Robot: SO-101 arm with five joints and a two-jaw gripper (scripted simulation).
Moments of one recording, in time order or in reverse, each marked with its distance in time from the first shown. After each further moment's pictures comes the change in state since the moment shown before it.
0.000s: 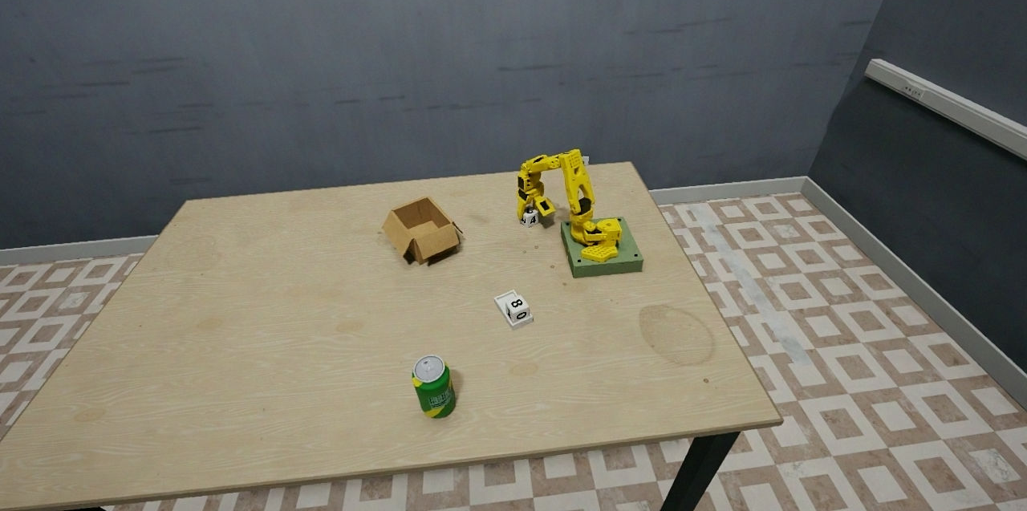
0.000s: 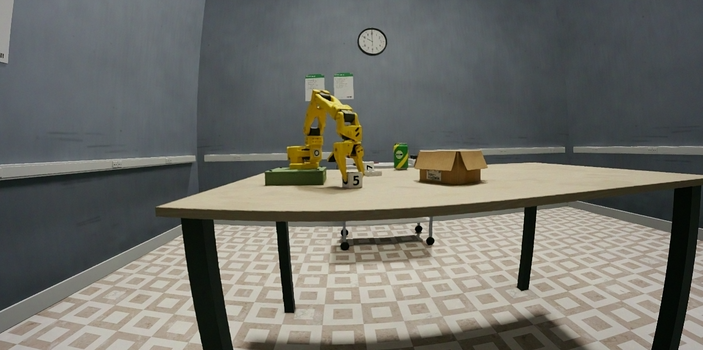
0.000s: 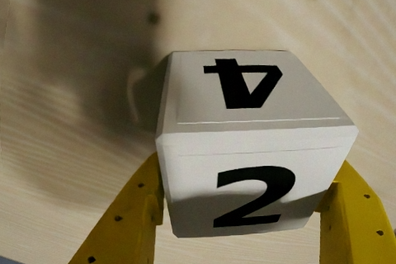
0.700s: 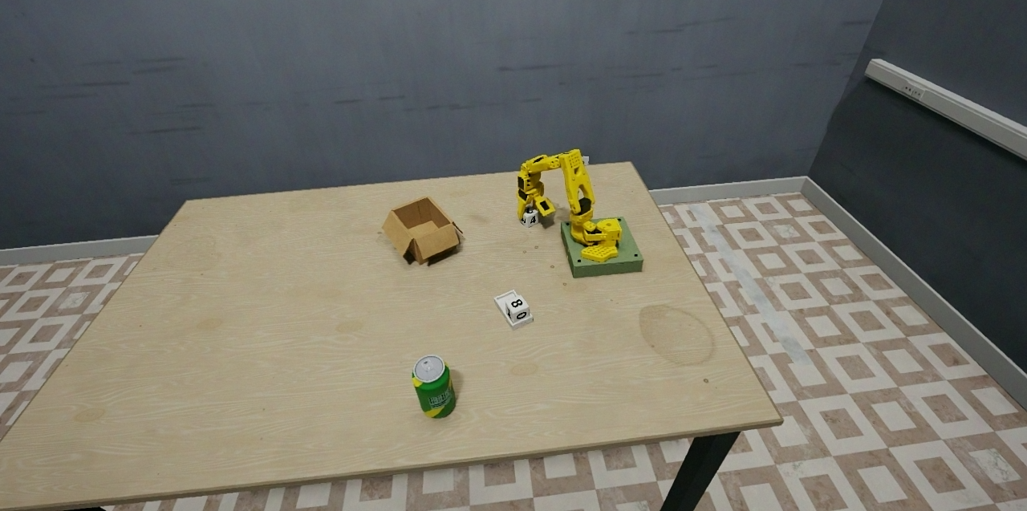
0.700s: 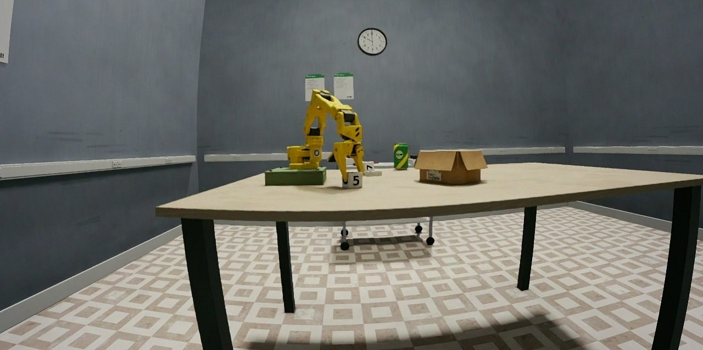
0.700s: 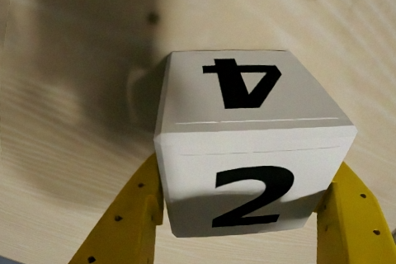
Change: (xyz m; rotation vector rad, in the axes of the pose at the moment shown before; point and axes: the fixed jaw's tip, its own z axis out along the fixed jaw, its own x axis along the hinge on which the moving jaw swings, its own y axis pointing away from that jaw) arm 0.000 0.000 0.000 0.000 0.000 -0.001
